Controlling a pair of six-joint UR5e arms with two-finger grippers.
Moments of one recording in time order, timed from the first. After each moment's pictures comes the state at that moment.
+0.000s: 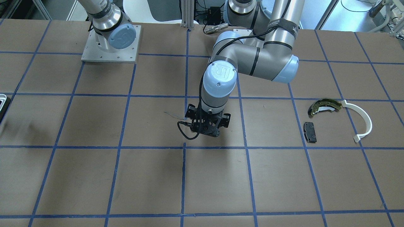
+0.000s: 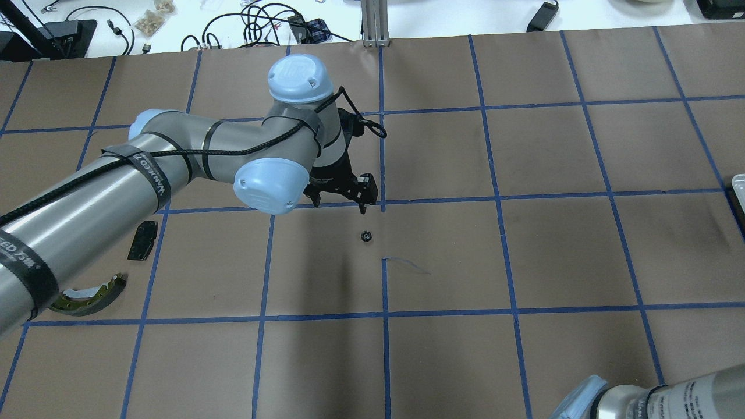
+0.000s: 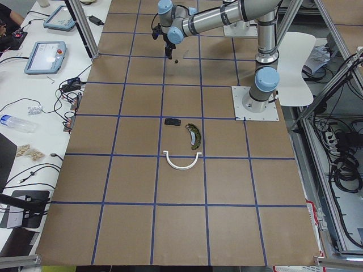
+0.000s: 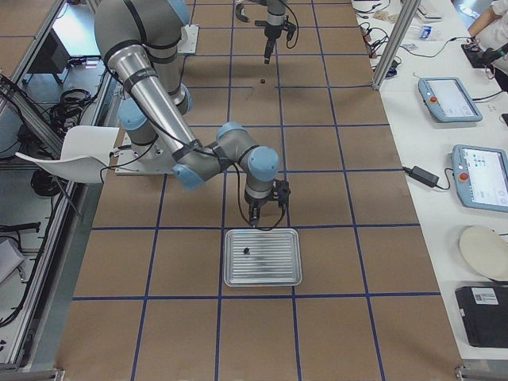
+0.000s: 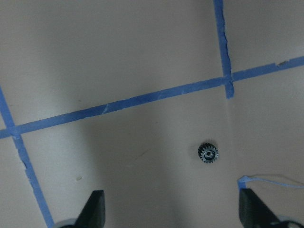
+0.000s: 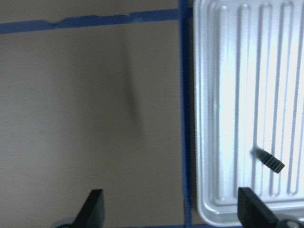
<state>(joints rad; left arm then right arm) -1.86 -1.94 -1.75 -1.11 1.51 -0.03 0.64 -1.24 1.85 -2.14 -1.62 -0.90</state>
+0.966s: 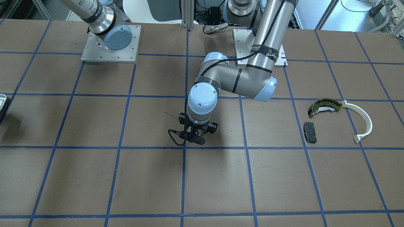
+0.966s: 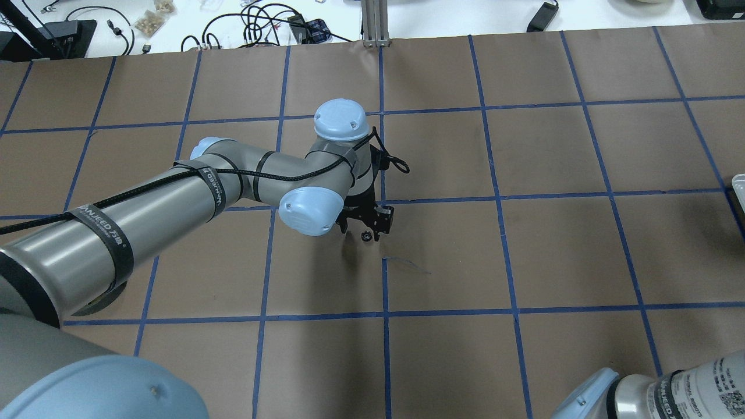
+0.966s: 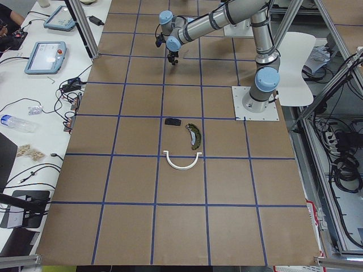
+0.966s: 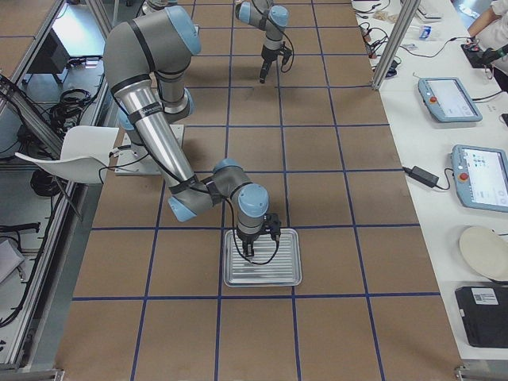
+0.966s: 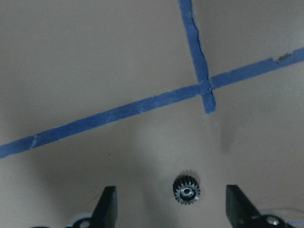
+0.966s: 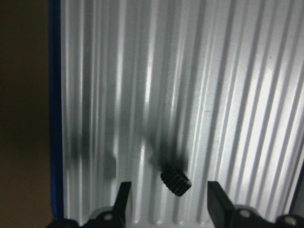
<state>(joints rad) -1.91 -2.07 -1.77 -1.04 1.50 -0.03 0.57 -1.13 1.85 -2.33 -1.71 -1.10</state>
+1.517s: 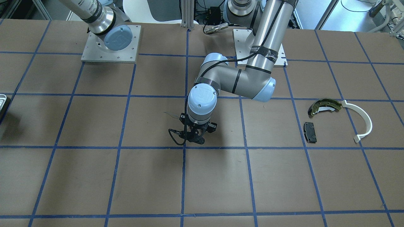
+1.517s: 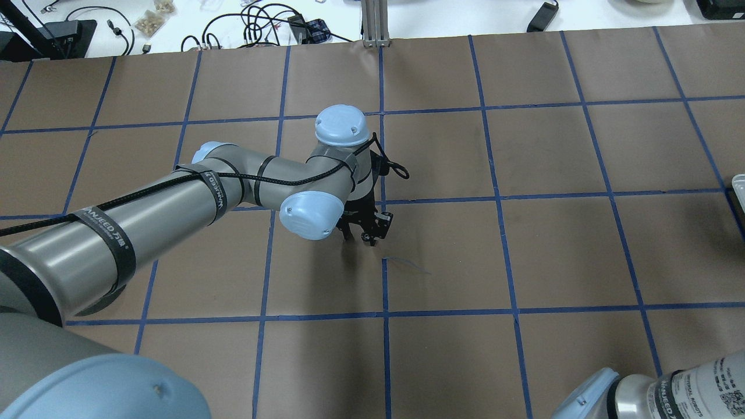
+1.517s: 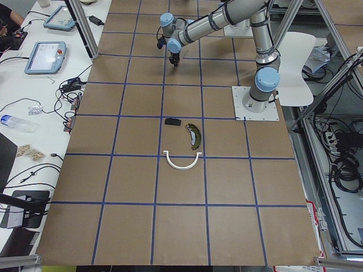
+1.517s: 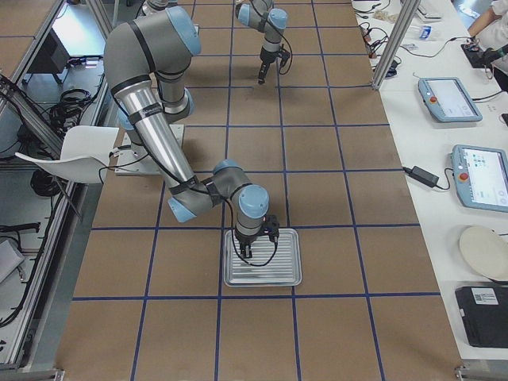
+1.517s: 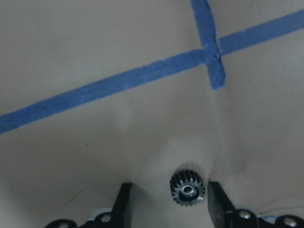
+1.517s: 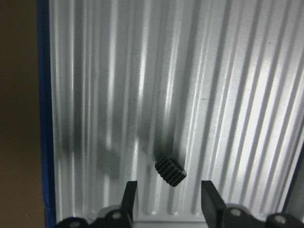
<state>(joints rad) -1.91 -2.07 -1.78 -1.03 1.50 -0.02 0.57 -1.13 1.85 -2.32 -1.72 -1.11</state>
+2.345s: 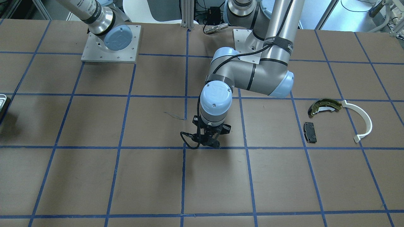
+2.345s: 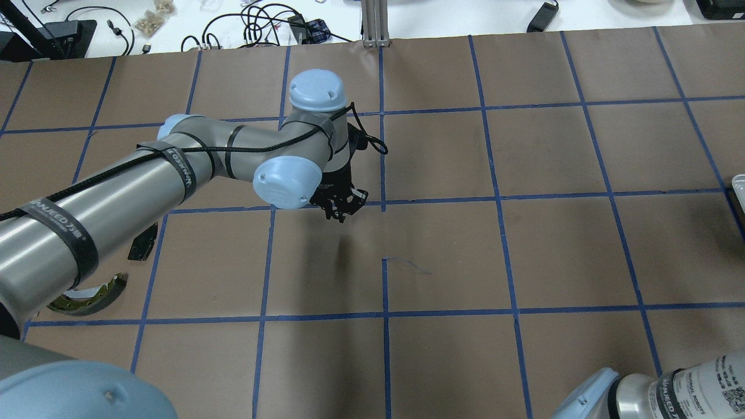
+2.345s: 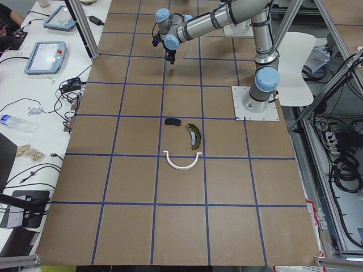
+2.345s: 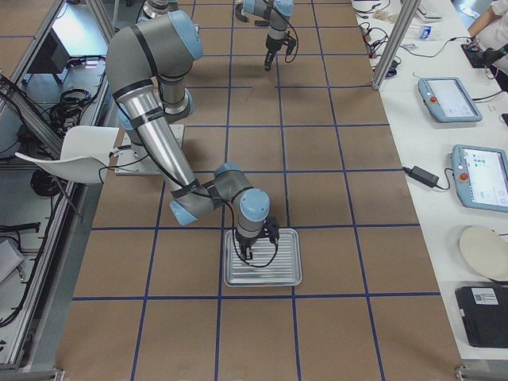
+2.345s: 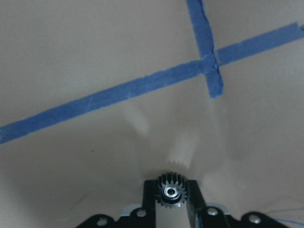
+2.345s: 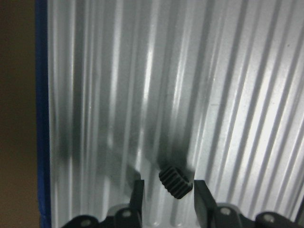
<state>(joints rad) -1.82 -2.01 -1.68 -1.21 1.58 0.06 0.57 -1.10 1.84 -2.32 -1.72 -1.14</state>
